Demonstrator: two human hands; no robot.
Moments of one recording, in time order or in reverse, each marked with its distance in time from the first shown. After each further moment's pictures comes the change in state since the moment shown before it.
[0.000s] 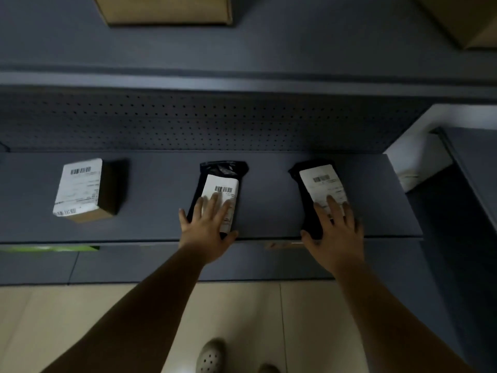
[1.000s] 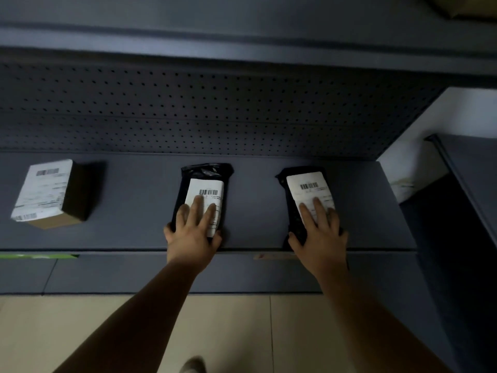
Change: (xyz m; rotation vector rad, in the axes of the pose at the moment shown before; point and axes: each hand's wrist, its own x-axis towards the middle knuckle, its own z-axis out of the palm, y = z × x) left_hand 0.015 0.030 0.028 -0.101 0.196 -0.143; right_hand 0.029 0.022 0.041 -0.003 0.009 0.014
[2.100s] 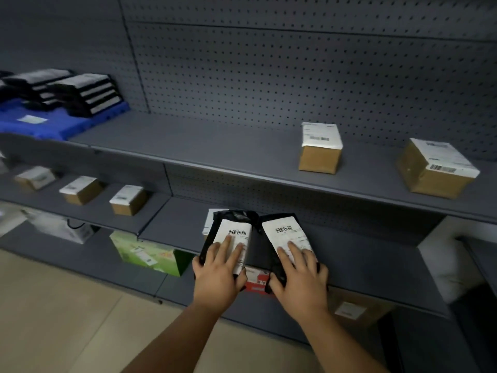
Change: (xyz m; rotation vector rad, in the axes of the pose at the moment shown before) left_hand -0.251 -0.136 -0.245 0.063 0.341 -0.026; right_hand -0.201 -0.256 -0.246 0.107 0.172 -0.396
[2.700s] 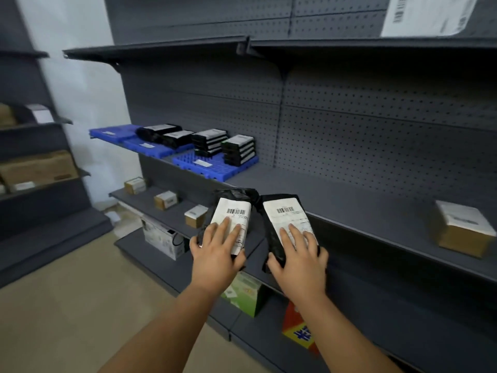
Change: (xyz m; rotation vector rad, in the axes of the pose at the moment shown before) left_hand -0.065 -0.277 -0.202 0.081 0.396 -0.274; right_hand 0.053 -0.338 -0.098 0.132 0.275 -0.276
